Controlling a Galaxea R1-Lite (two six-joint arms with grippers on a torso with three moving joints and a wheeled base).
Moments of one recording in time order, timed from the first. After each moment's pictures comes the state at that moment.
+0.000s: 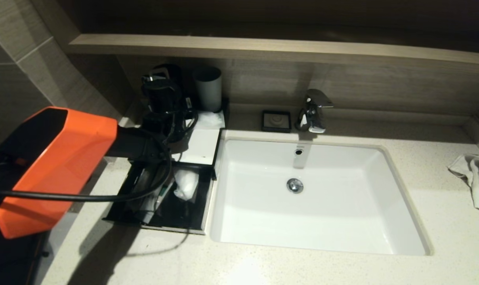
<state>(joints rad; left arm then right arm) -0.33 2.27 -1.69 -0.77 0.56 -0.06 0.00 0.00 0.00 0.00 -0.01 0.04</state>
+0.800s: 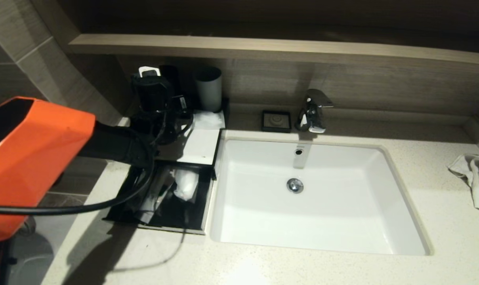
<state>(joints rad) -0.34 2.13 -1.51 -0.78 0.56 -0.08 0.00 0.00 0.00 0.00 -0.01 0.04</state>
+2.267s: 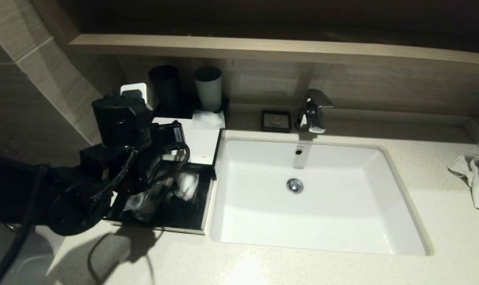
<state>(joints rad) -0.52 1.74 -0.91 -0.81 0.56 -0.13 0.00 0.00 0.00 0.00 -0.01 0.04</state>
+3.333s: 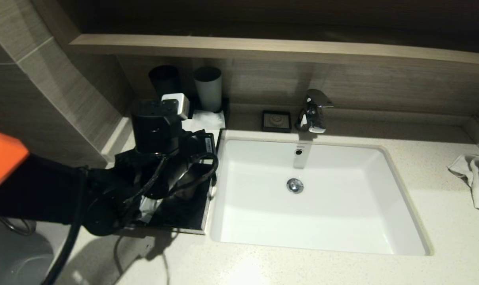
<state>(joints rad) -0.59 1.83 -0.99 -0.80 0.38 -0.14 0.00 0.00 0.00 0.00 -0.01 0.04</state>
